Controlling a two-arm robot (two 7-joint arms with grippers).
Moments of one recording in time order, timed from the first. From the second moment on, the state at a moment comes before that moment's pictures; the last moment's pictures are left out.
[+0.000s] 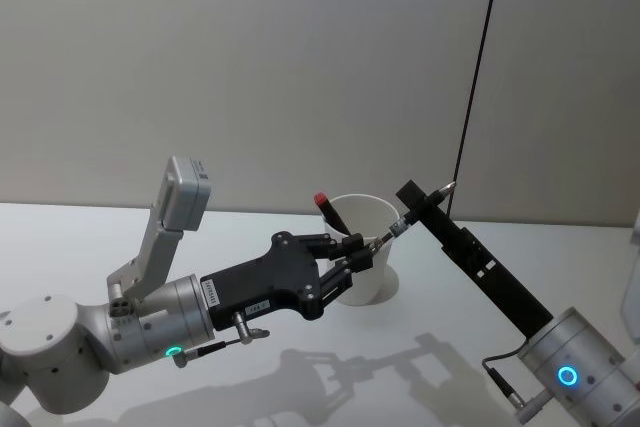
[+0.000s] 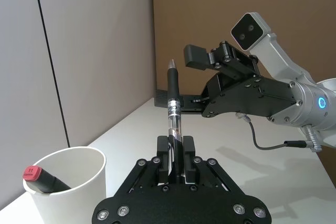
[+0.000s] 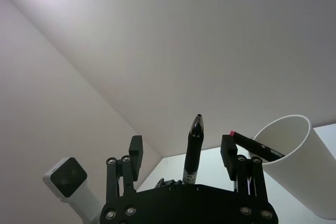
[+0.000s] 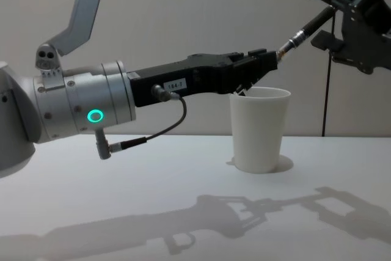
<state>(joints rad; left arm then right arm) -0.58 0.30 0.54 -1.24 -0.63 -0.09 -0.89 0.13 0.24 -0.16 -1.72 1.10 0.31 0.35</state>
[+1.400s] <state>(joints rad) -0.58 0.30 0.54 -1.24 -0.63 -0.09 -0.89 0.13 0.24 -0.17 -1.72 1.09 0.30 0.34</state>
